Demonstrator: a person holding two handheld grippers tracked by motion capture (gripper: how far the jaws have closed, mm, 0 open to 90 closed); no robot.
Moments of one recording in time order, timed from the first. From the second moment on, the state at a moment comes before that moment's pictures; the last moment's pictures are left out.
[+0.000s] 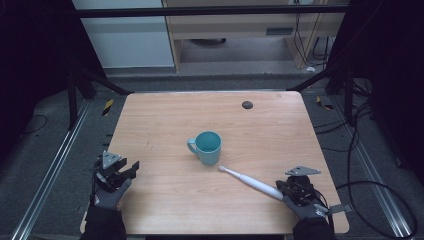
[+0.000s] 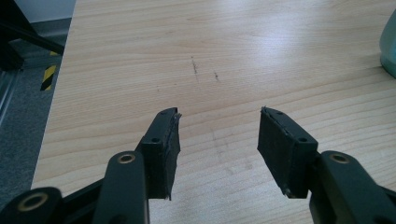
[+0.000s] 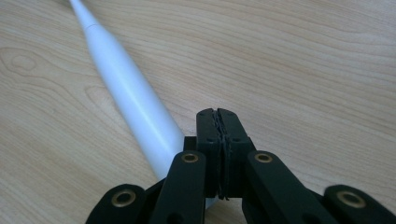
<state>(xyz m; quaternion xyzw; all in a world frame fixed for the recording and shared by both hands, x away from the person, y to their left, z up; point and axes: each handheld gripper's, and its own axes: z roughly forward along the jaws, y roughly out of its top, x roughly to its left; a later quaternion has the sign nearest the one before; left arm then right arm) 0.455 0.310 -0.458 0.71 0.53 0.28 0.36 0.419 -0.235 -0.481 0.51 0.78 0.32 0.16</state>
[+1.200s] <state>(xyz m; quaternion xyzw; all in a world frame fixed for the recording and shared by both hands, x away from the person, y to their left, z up) 0.456 0.312 -0.459 0.71 0.54 0.28 0.35 0.402 -0.214 -0.482 0.48 0.80 0.32 0.14</state>
